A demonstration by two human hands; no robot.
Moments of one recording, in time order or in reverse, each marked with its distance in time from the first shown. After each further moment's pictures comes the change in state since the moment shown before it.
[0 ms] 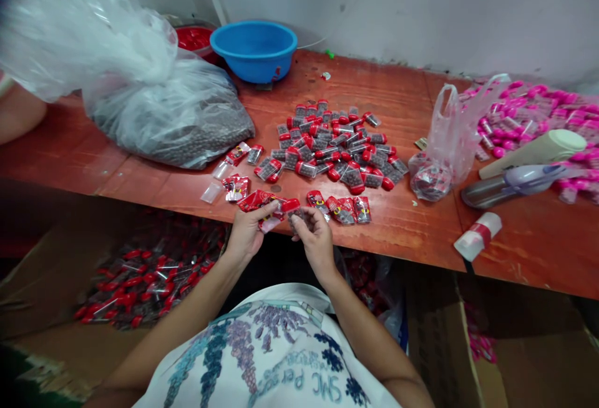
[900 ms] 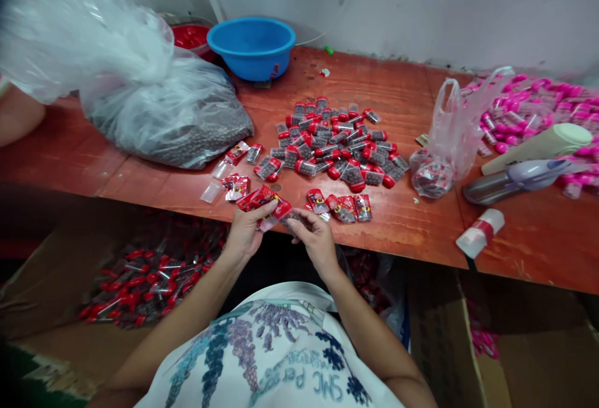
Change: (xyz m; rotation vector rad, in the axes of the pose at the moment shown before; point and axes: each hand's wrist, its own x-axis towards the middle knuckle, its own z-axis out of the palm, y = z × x) left_hand -0.002 0.005 0.001 0.025 -0.027 -0.014; right_hand 0.001 -0.001 -0.005 0.004 -0.114 0.064
